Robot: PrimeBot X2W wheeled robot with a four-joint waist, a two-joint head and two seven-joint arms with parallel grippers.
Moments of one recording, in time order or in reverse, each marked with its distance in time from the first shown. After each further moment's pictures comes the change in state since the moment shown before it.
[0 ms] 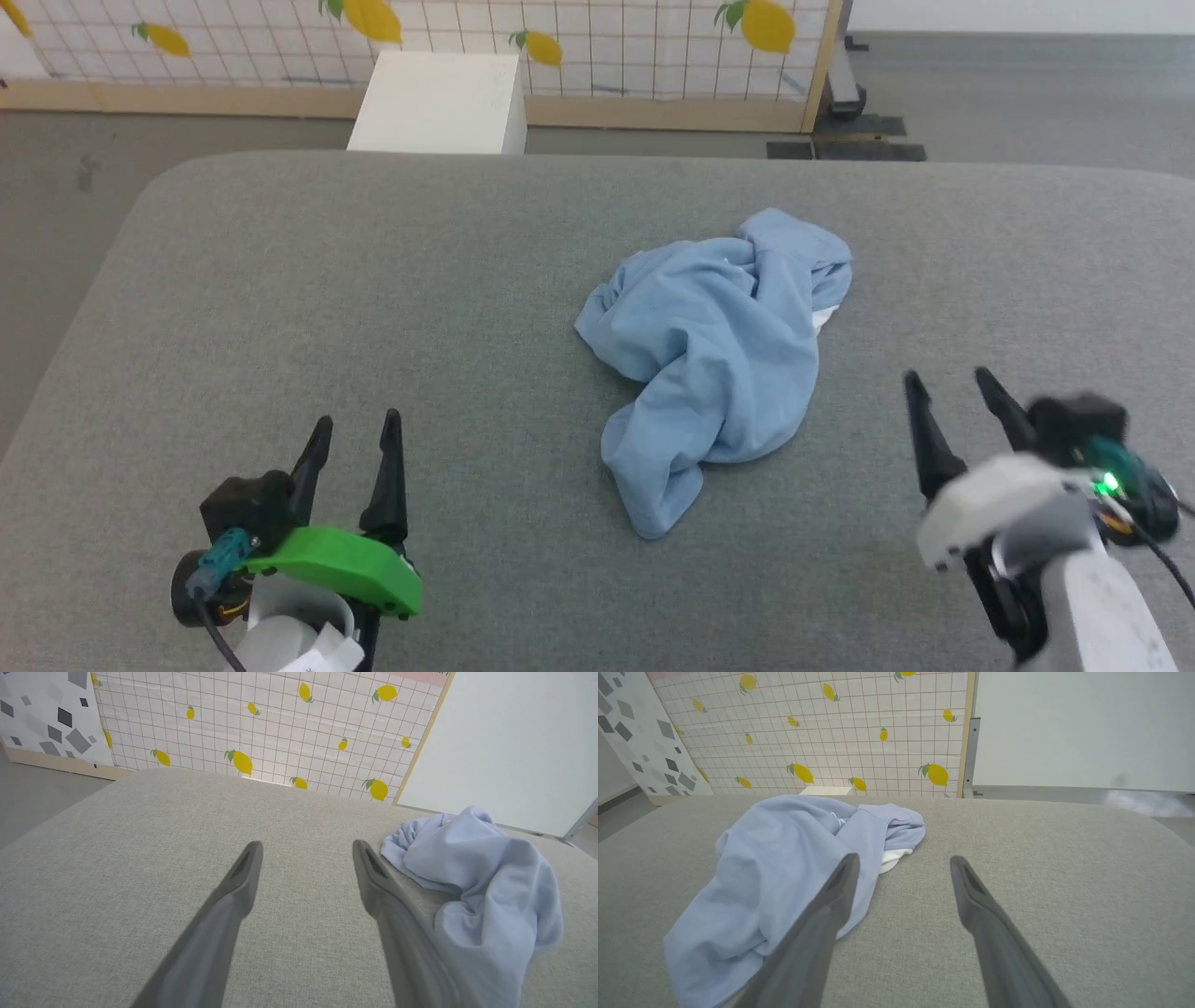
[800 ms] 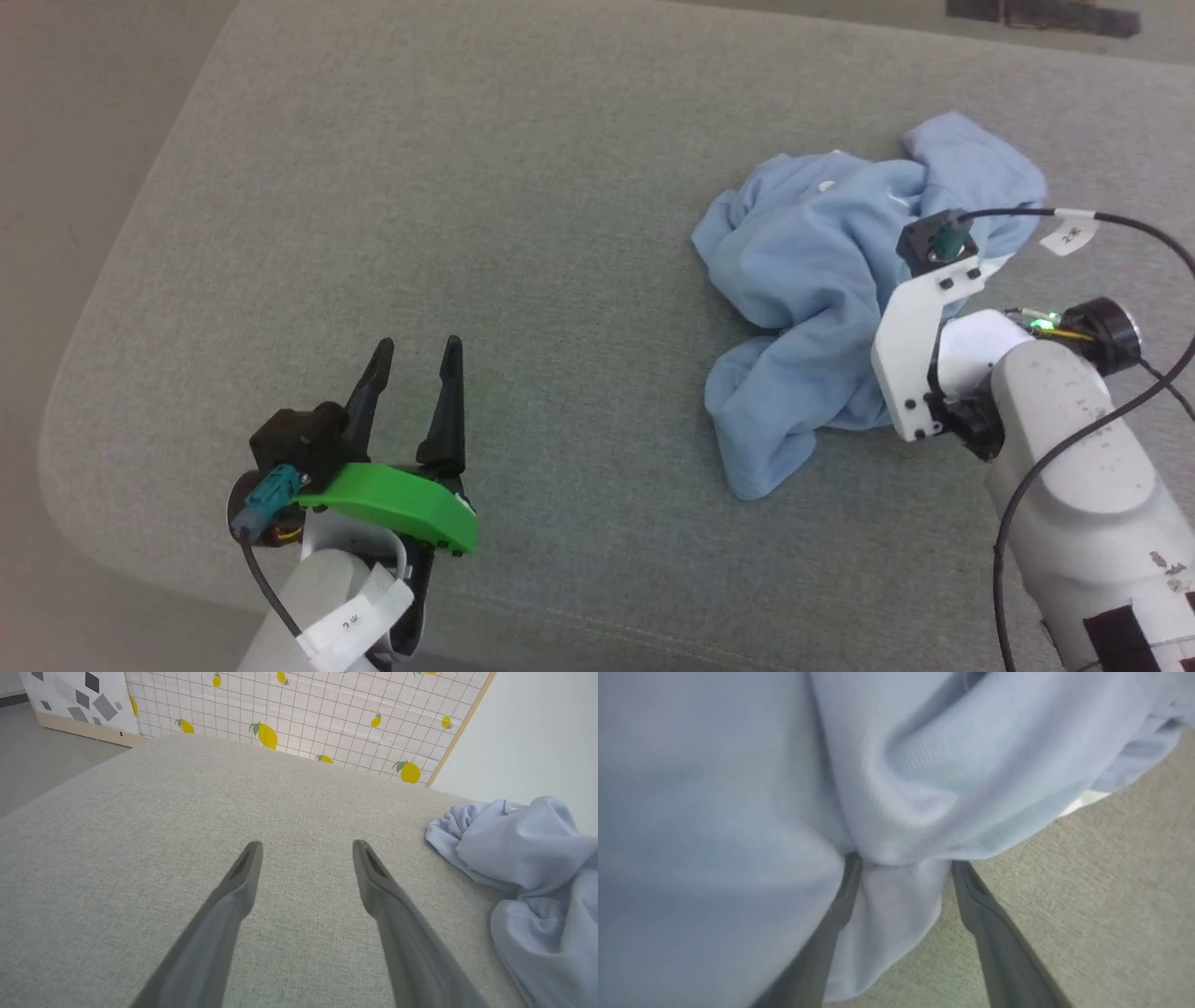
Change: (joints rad) left arm -0.113 -0.092 -0.010 0.000 0.056 -0.052 0.000; right arm -0.510 -0.105 0.237 0.430 -0.101 0.000 0.729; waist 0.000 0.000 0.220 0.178
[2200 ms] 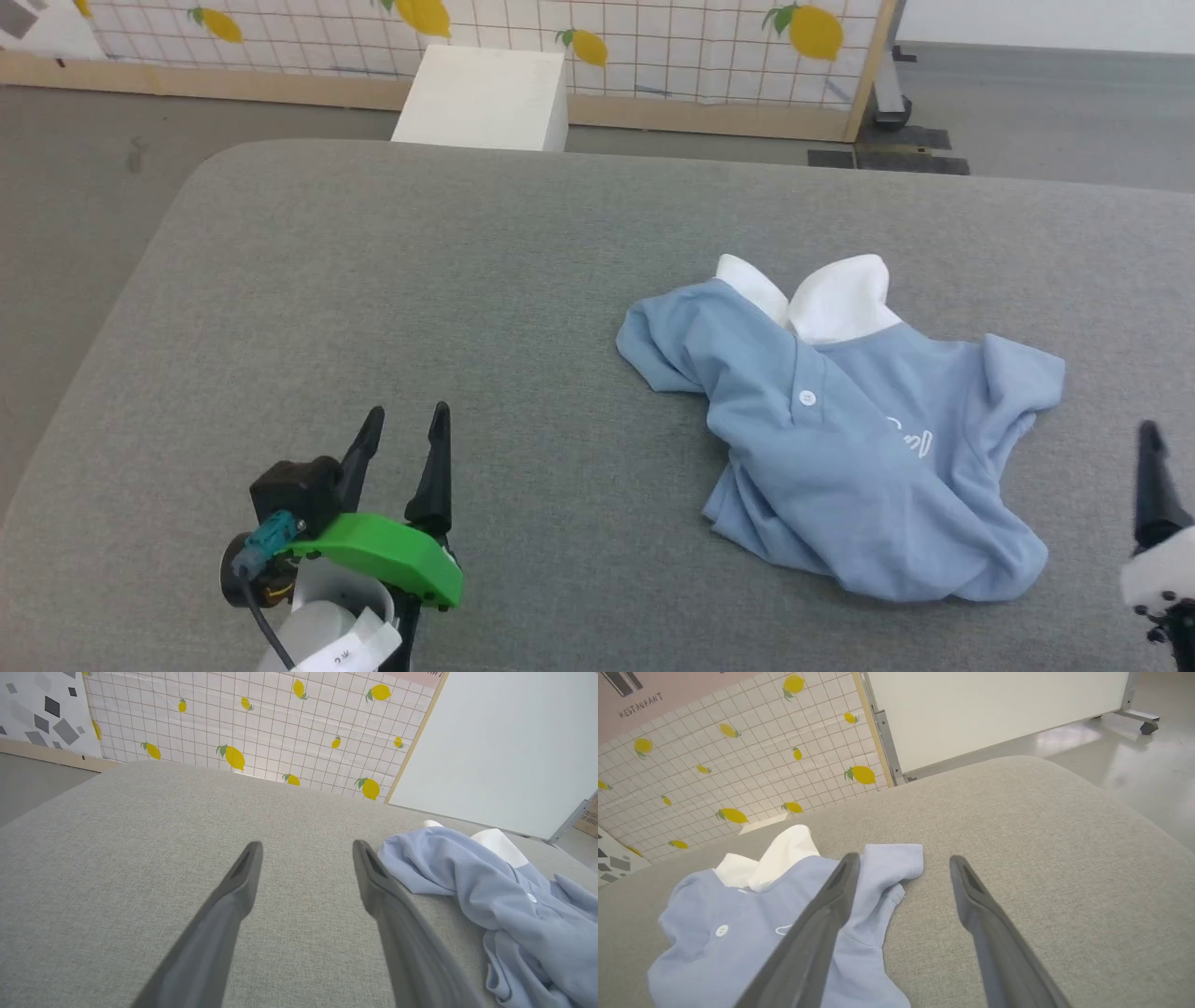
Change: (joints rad) left arm 0.070 0.007 0.022 0.063 0.003 -0.017 0.018; right arm 0.618 0.105 -0.597 -0.583 0.284 0.000 -0.568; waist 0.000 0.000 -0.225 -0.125
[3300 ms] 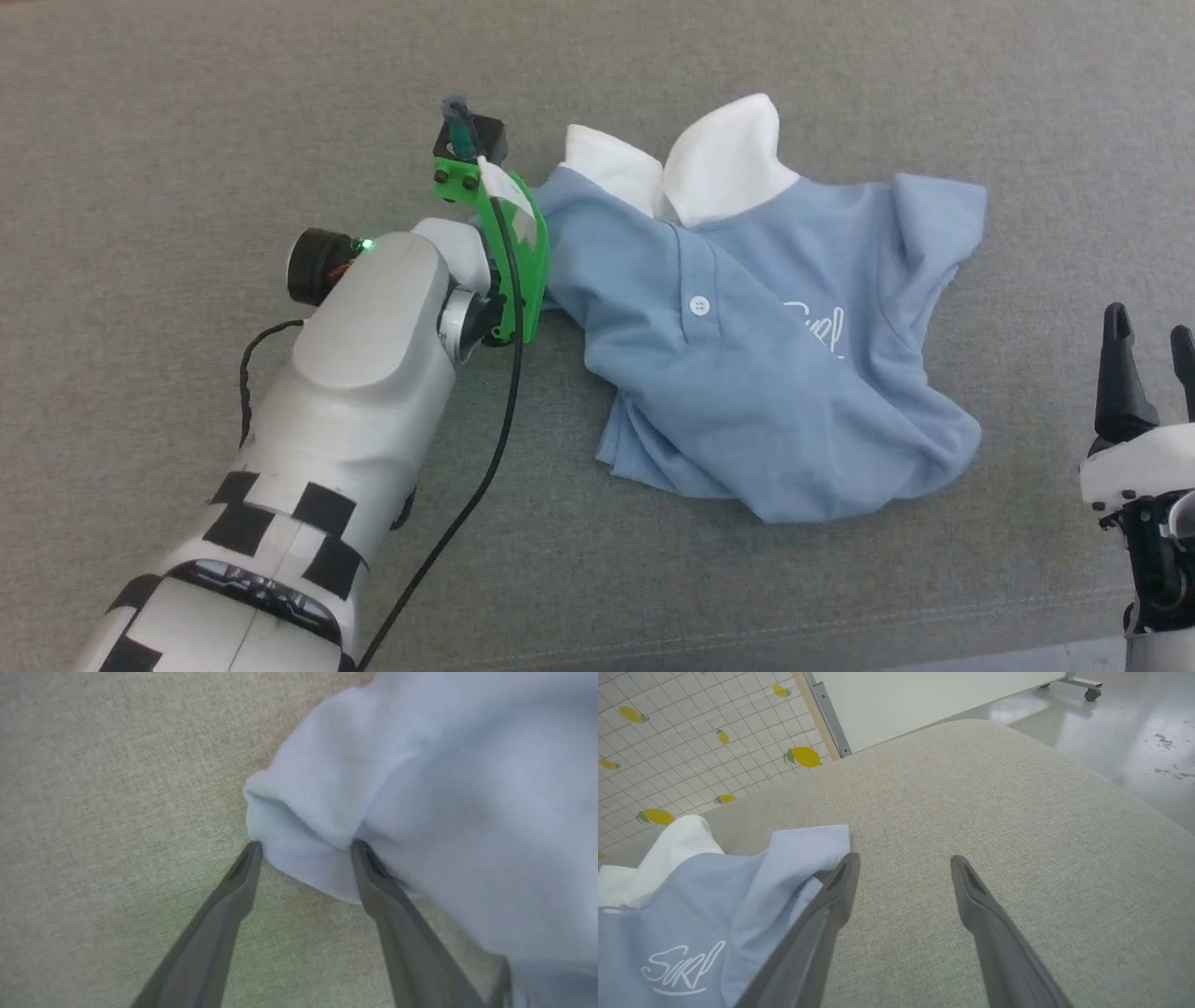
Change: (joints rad) left arm -0.816 -0.083 -0.253 0.578 0.029 0.043 0.945; right arm -0.177 0.001 0.067 0.072 0.022 0.000 -0.099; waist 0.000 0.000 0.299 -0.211
